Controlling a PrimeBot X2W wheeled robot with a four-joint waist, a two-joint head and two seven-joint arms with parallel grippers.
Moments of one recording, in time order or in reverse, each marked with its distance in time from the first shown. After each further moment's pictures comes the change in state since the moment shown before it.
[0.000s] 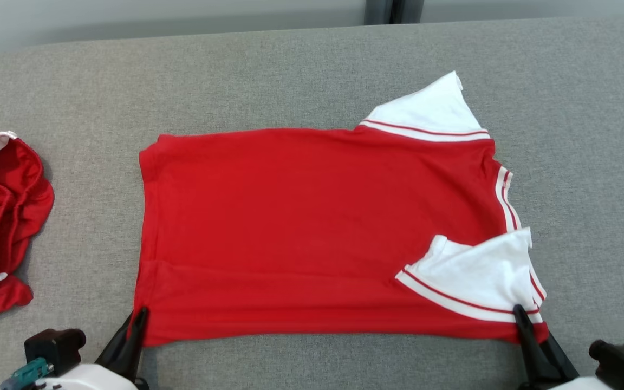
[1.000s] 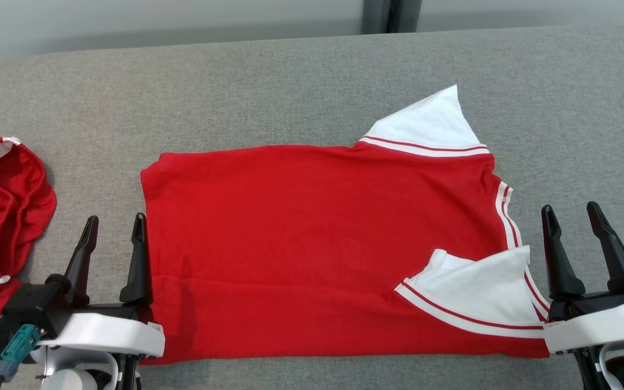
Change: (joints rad) left arm -0.090 -0.053 0.007 -0.221 0.142 0.186 -0.157; right arm -0.132 -0.019 -0.107 -0.230 -0.121 -0.001 0.067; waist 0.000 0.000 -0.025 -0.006
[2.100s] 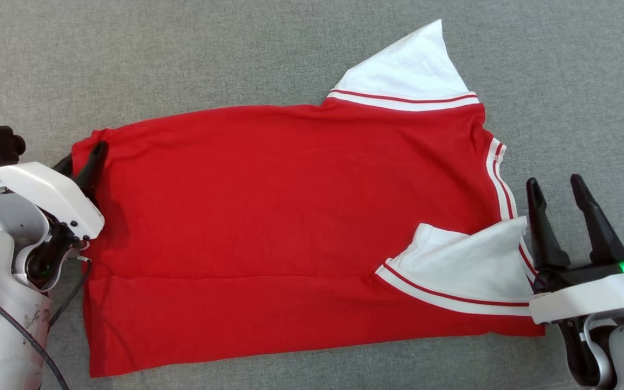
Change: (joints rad) left arm -0.566 0.123 -0.024 0.622 -0.276 -0.226 0.425; right arm -0.108 0.002 0.054 0.081 0.034 0.000 -0.036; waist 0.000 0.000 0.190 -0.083
